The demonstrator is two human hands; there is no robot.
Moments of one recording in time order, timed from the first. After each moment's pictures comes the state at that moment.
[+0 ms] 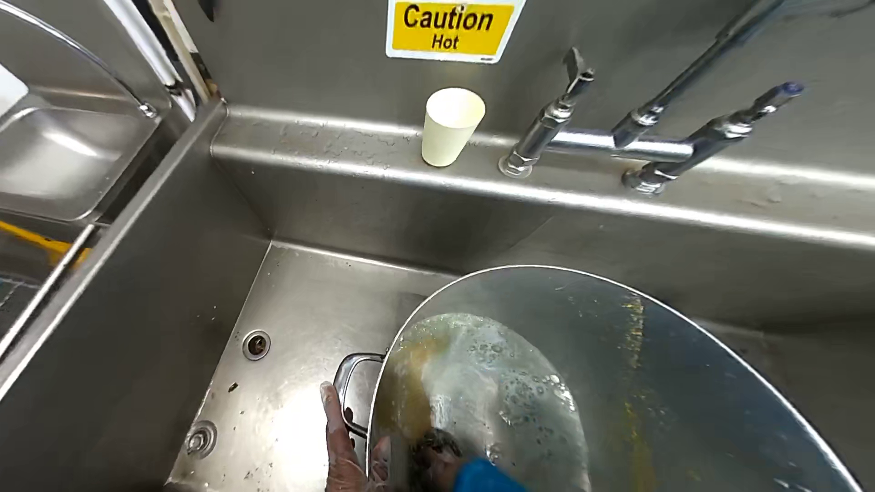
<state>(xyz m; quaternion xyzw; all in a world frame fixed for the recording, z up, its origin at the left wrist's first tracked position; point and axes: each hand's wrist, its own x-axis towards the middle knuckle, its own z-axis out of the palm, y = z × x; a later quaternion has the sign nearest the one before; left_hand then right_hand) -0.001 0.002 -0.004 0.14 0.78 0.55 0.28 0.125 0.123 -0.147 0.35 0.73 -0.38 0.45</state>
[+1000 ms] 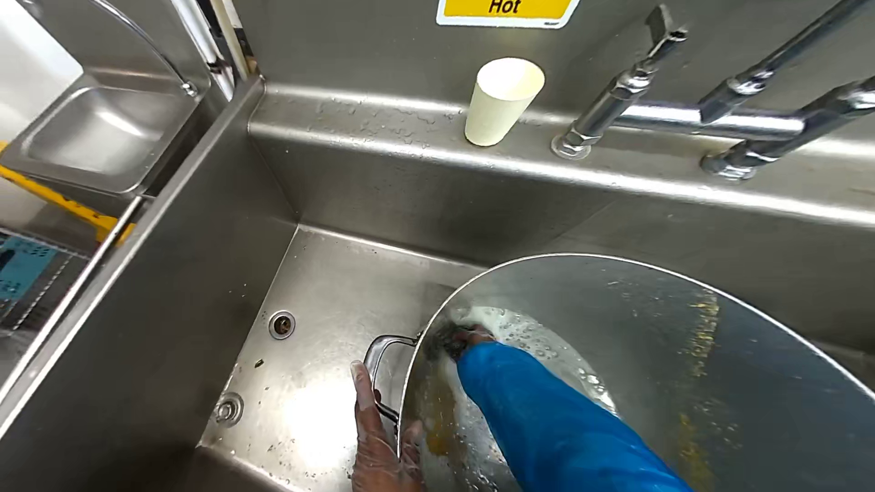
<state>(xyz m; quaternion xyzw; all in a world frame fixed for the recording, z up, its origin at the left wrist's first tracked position) -0.001 0.002 -0.002 0.13 0.80 0.51 0.29 0.047 0.257 -0.183 0.50 0.73 -0.37 0.29</state>
